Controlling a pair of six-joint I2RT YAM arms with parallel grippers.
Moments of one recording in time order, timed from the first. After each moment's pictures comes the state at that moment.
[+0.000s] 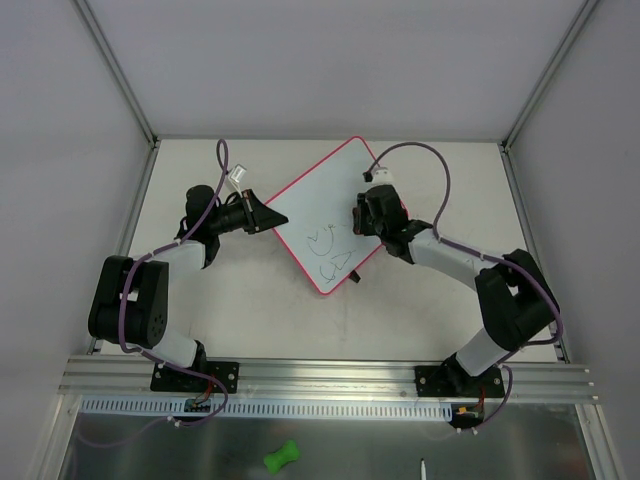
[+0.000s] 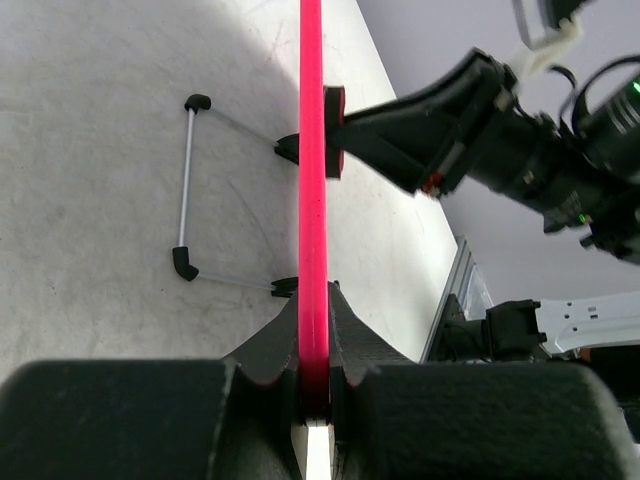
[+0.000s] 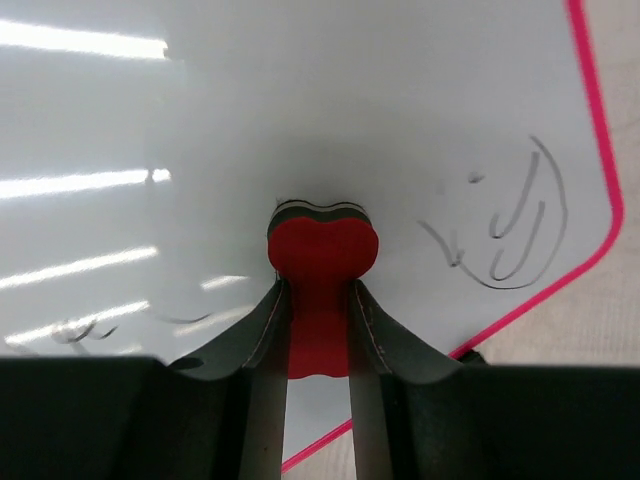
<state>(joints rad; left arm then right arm) -0.14 1.52 0.67 0.61 0.90 -0.74 0.56 1.61 0.97 0.02 0.21 0.35</state>
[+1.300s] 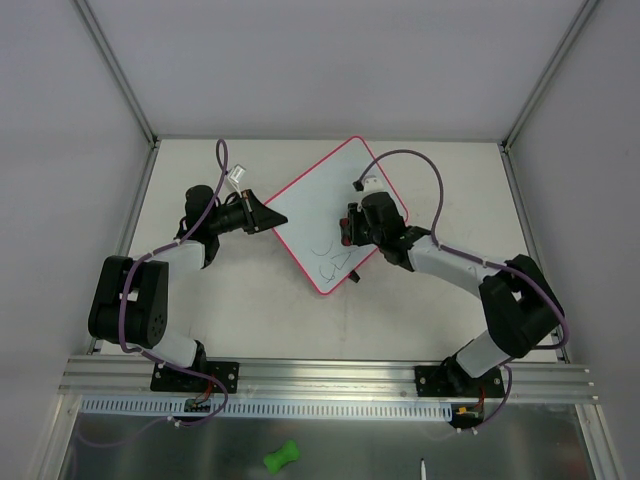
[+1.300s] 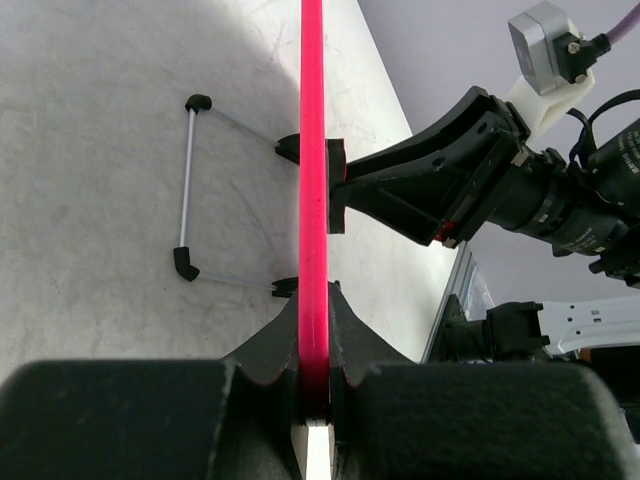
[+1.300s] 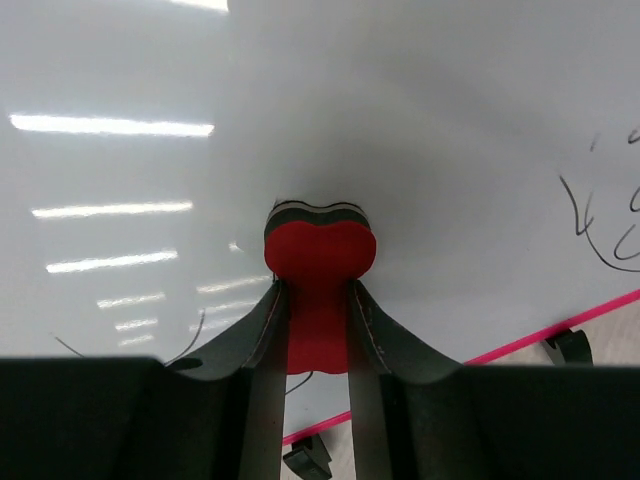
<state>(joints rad) -0.13 1.52 0.67 0.61 0.90 -0.73 0.68 1.57 0.94 0.02 0.12 0.31</state>
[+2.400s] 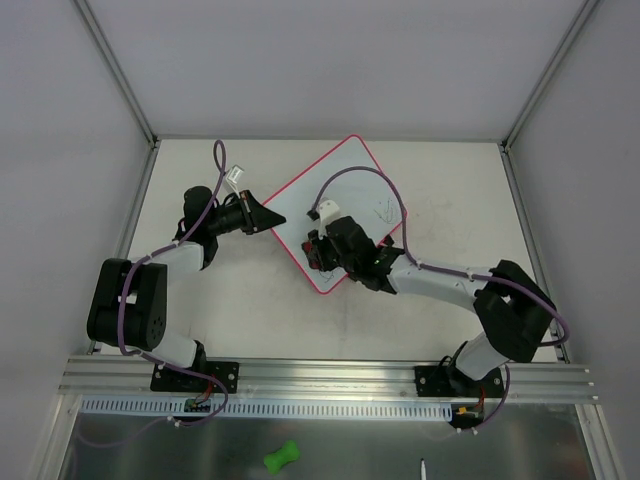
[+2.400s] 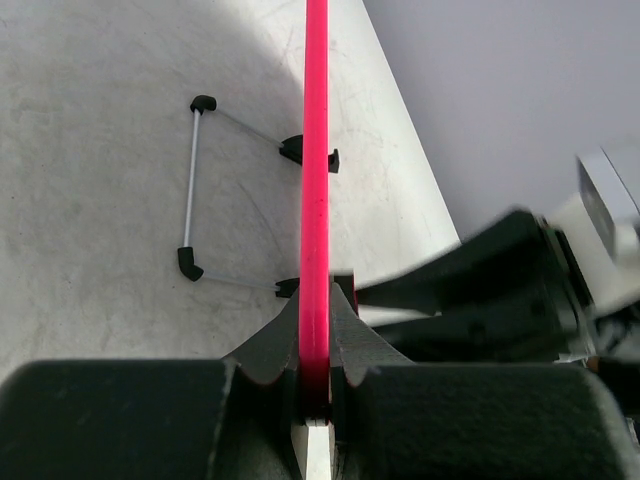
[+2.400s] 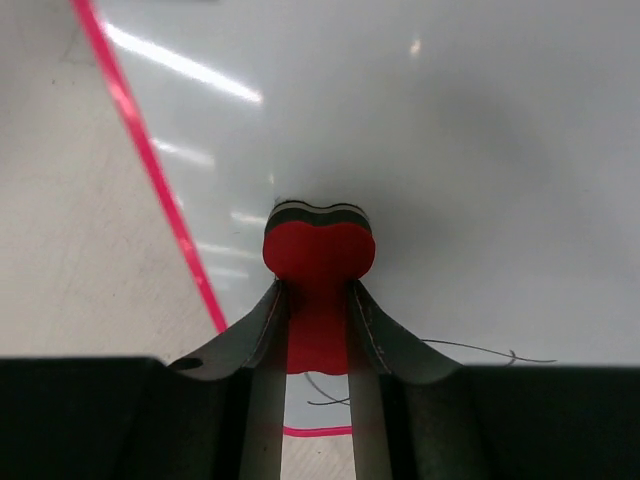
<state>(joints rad) -0.12 1.50 0.66 0.60 0.88 -0.72 0.95 1.58 0.93 0.07 0.15 0.20</state>
